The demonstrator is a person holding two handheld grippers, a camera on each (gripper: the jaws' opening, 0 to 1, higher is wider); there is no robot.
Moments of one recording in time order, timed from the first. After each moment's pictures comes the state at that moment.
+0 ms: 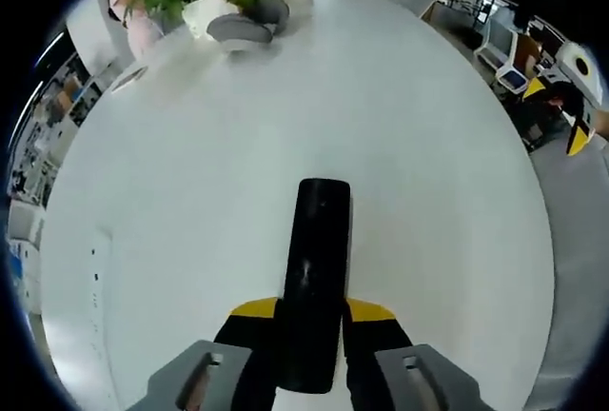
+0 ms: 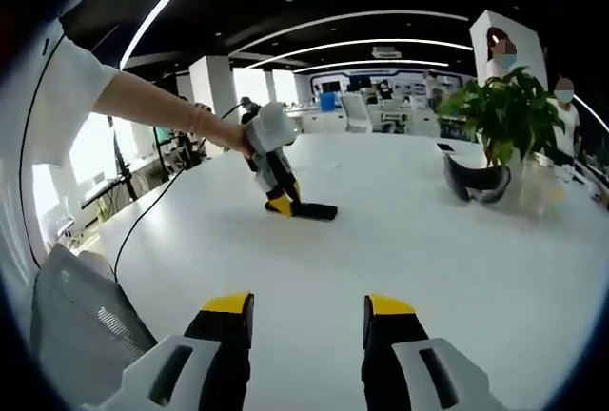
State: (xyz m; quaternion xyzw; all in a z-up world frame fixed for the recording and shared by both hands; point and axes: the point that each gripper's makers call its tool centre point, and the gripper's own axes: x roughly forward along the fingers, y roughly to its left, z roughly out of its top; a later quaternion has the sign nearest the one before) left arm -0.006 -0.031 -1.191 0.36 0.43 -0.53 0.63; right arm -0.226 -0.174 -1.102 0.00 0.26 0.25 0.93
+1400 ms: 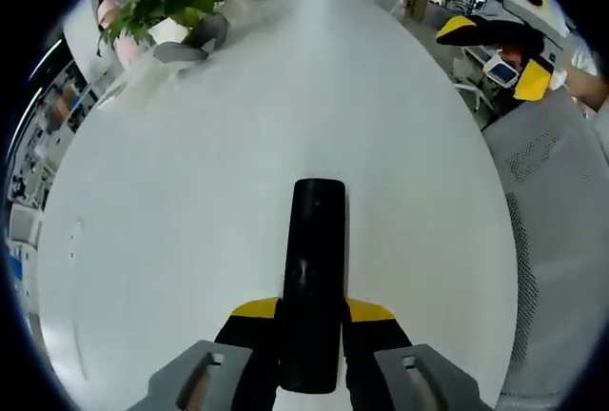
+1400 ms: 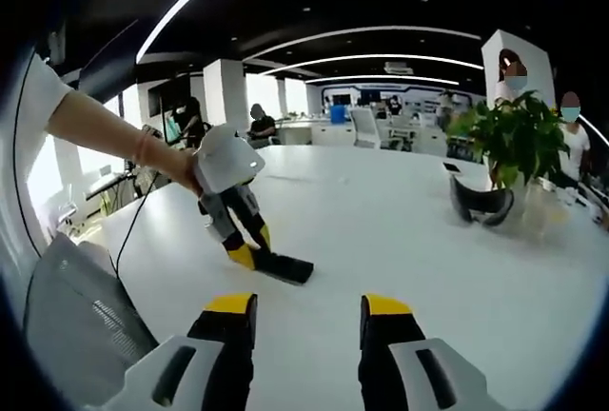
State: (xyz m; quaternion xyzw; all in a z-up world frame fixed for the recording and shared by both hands) left arm -0.139 -0.031 -1.195 0.37 0.41 -0.56 0.62; right arm -0.226 -0.168 -1.091 -0.02 0.22 0.26 0.94
